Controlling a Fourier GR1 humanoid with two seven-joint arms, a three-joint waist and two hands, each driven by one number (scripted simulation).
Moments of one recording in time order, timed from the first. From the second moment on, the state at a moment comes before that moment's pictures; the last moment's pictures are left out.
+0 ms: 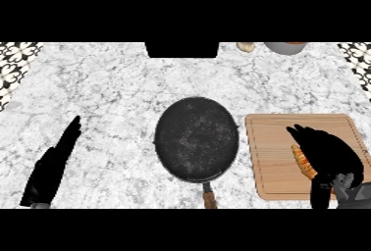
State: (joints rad) left arm 0.09 0.41 -0.18 -1.63 0.00 0.19 0.14; right arm -0.19 -0.64 0.42 -1.75 0.60 0.62 0.75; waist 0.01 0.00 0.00
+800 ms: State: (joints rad) left arm 0.08 0.33 -0.12 -1.61 -0.07 0.14 0.13; right arm -0.15 -0.52 0.41 -1.64 0.82 0.67 0.76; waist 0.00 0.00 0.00
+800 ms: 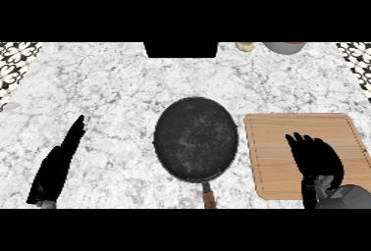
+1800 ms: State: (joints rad) left arm 0.07 0.26 -0.03 -1.60 -0.14 0.04 0.14; right arm -0.12 -0.47 0.31 -1.43 1.04 0.58 0.52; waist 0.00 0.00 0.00
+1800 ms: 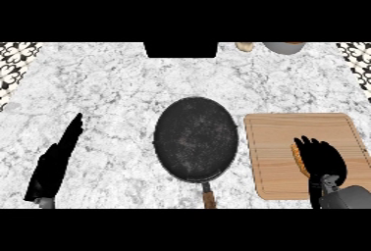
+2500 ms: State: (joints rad) left arm 0.06 0.22 0.00 -1.60 -0.17 0.02 0.14; right arm -0.12 -0.41 0.21 -1.34 1.05 0.46 0.38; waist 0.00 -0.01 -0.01
